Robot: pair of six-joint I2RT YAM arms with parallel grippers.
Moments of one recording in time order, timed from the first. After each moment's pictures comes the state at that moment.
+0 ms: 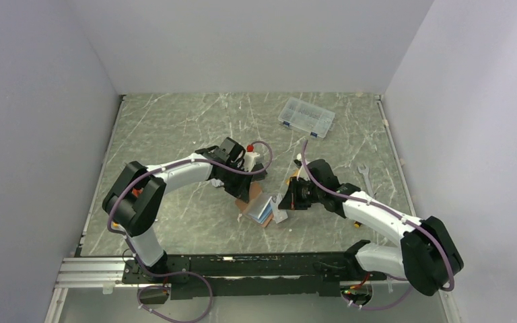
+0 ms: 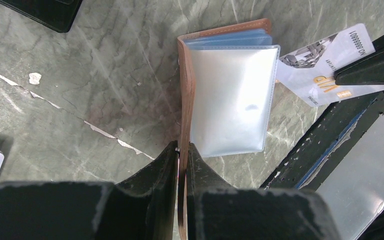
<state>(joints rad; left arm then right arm) -0.65 1.72 1.07 -0.47 0.47 -0.09 0.56 1.17 0.55 -0.19 -0.40 0.59</state>
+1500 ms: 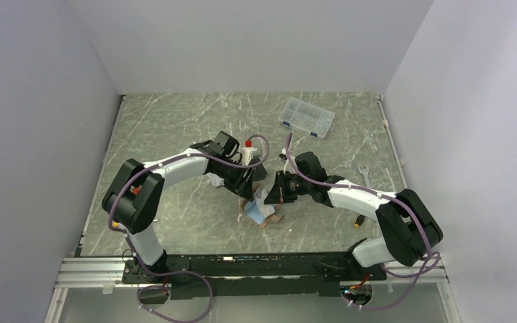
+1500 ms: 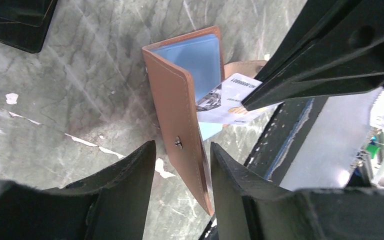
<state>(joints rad) -0.58 1.73 1.10 -0.48 0.70 -0.04 0.58 1.41 0.62 0.04 -0.59 0.58</state>
